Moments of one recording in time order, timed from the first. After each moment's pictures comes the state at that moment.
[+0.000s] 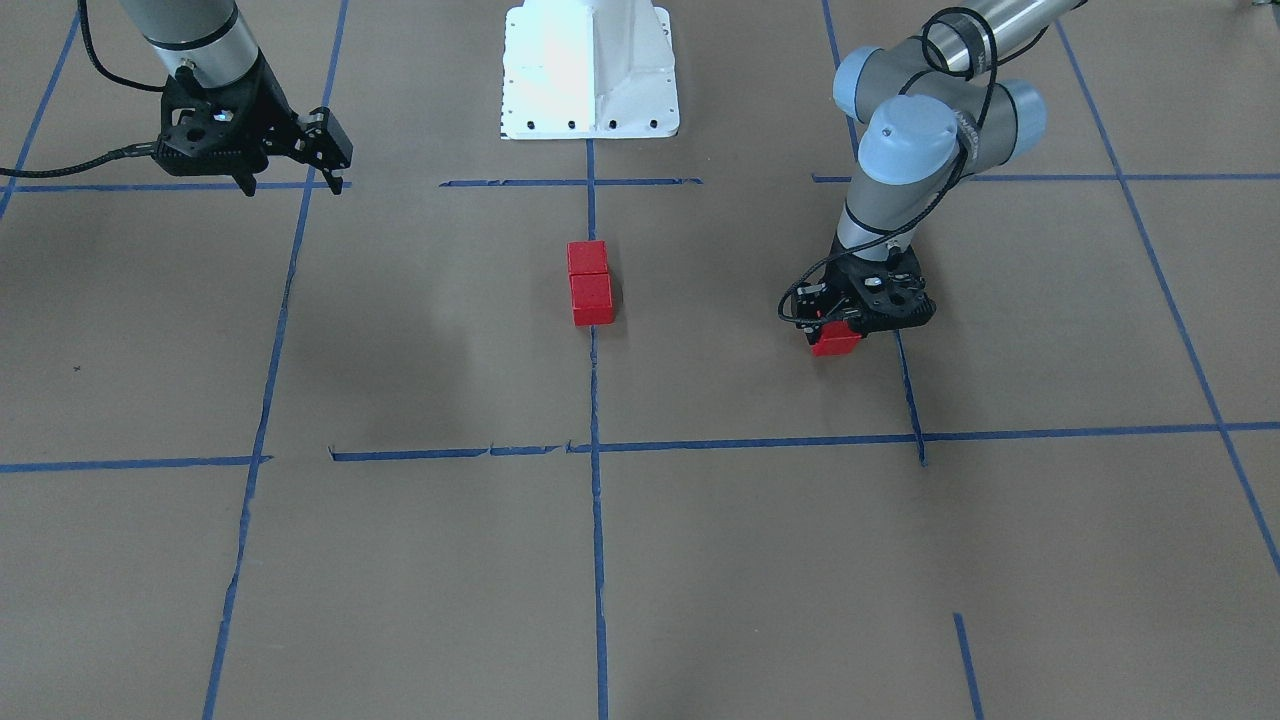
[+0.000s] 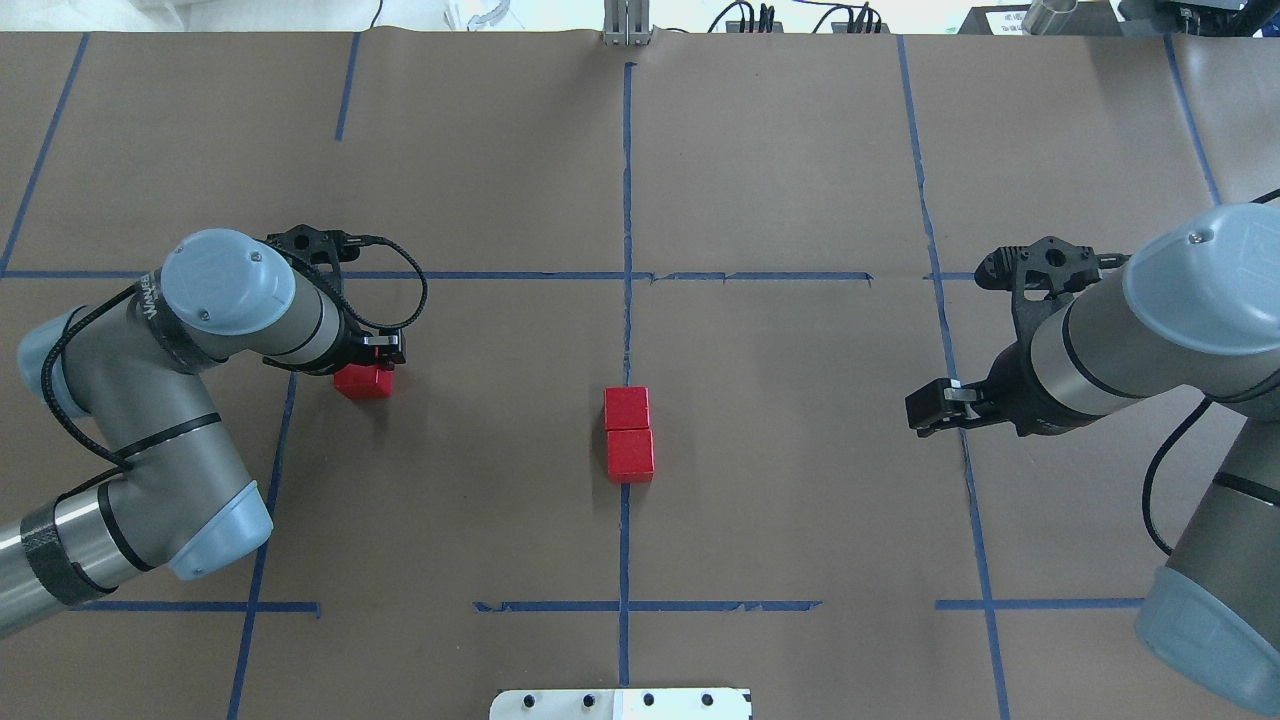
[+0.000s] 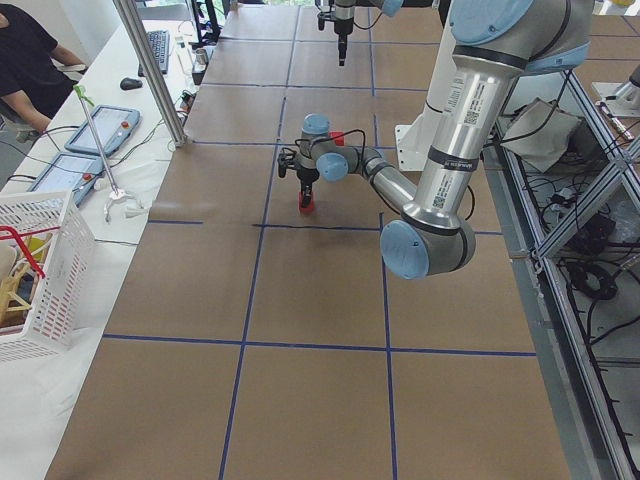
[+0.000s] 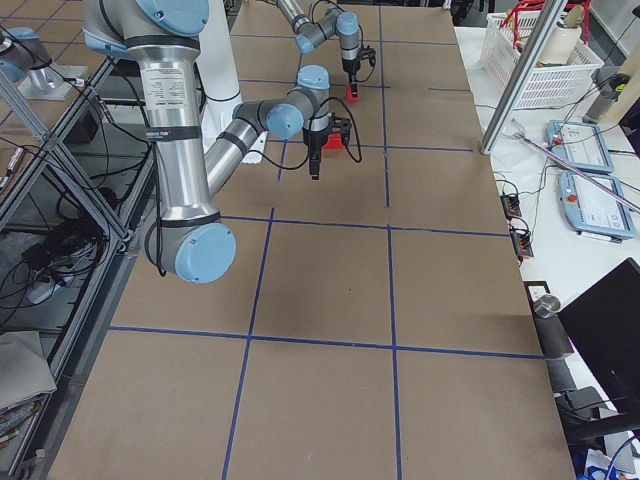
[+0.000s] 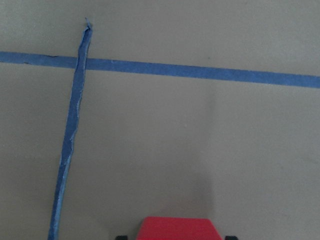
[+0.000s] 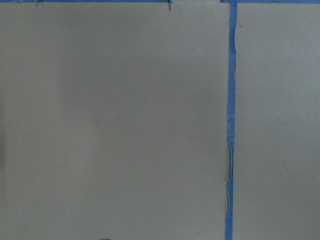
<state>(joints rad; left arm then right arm) -0.63 -1.91 -1.73 -1.81 -1.83 -1.21 0.65 -1.44 2.25 -1.71 1.99 1.08</state>
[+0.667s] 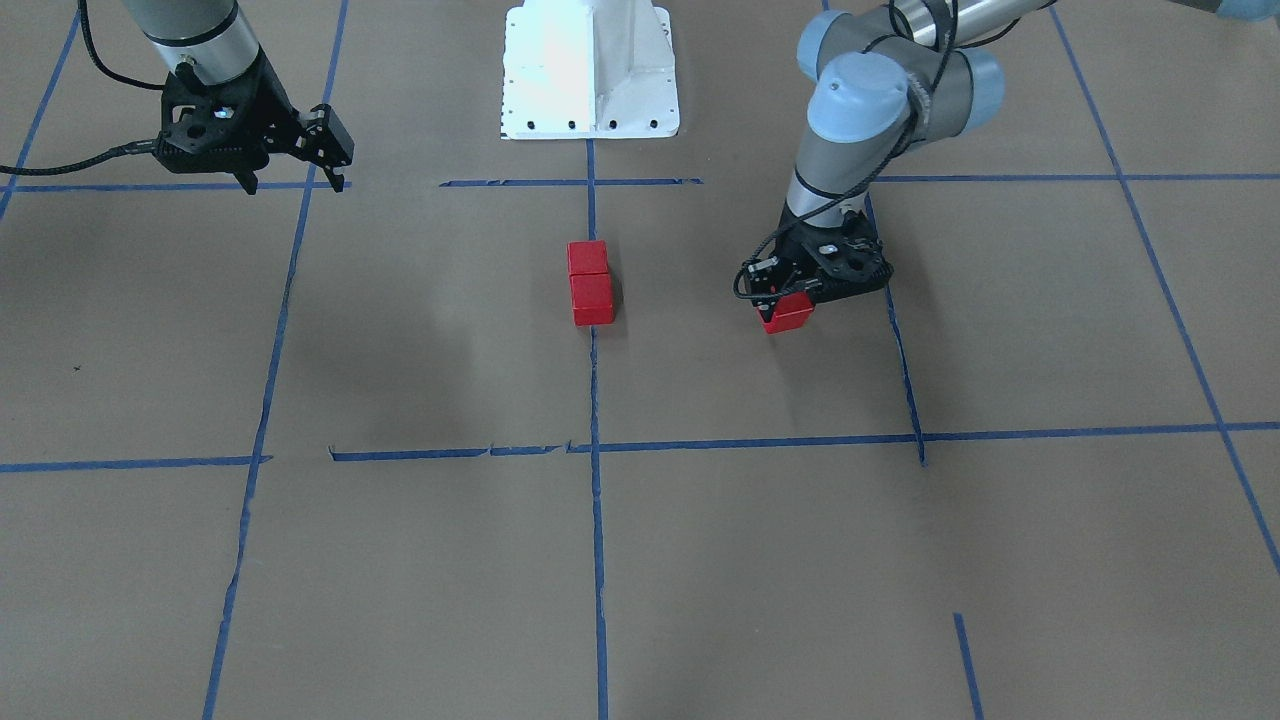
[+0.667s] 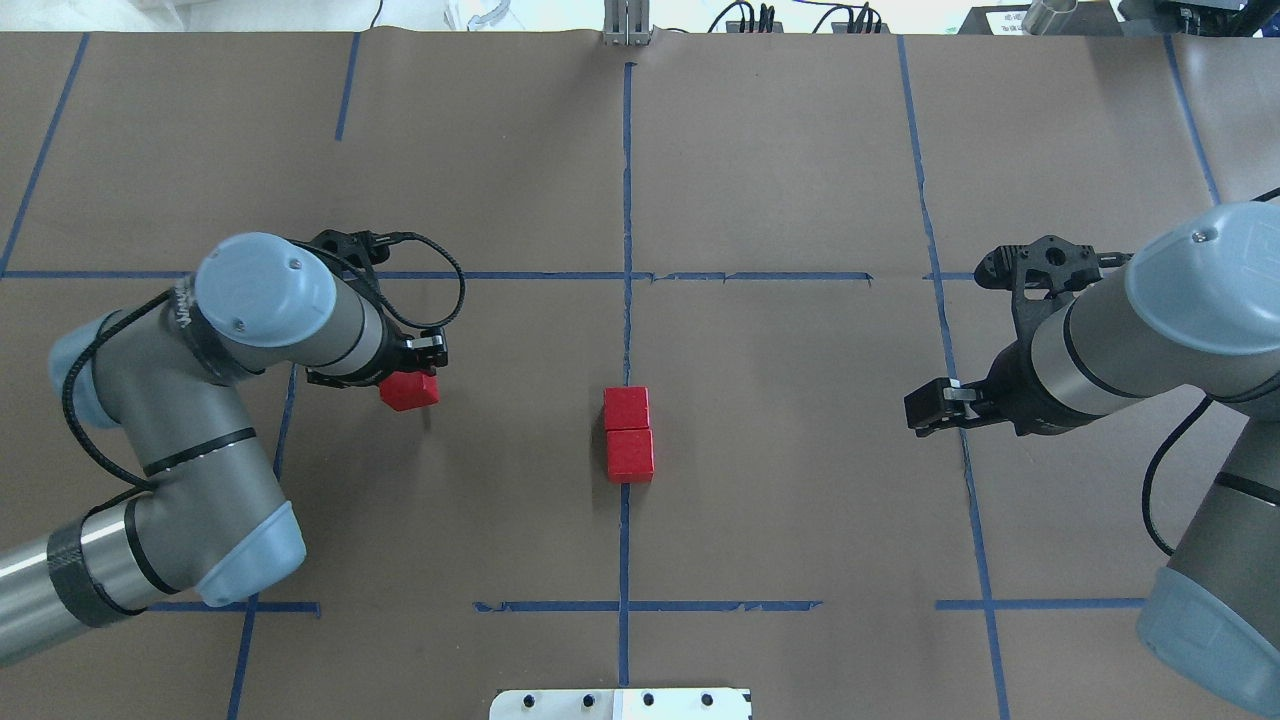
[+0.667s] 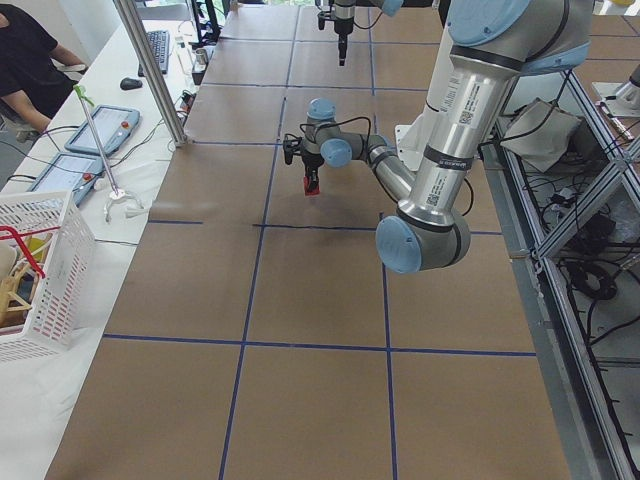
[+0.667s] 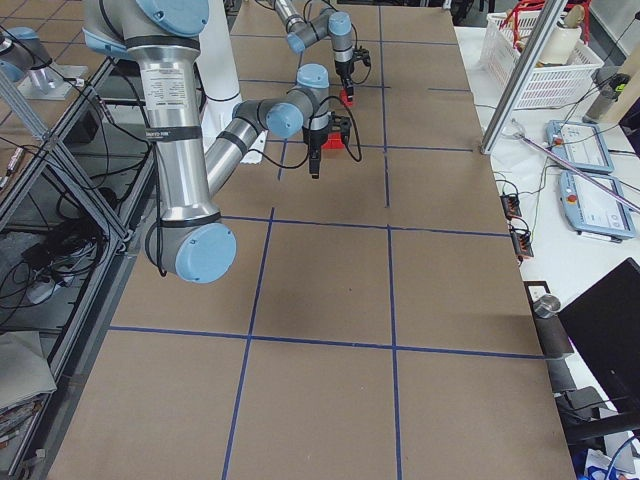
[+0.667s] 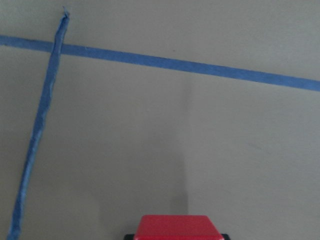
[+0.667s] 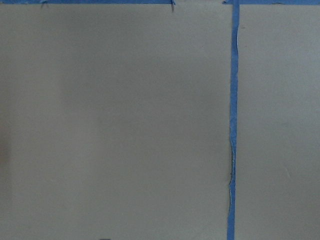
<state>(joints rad) -0.51 -2.04 -1.80 -1.62 -1.74 -1.53 0.65 -1.44 2.26 -1.71 1.99 1.08</state>
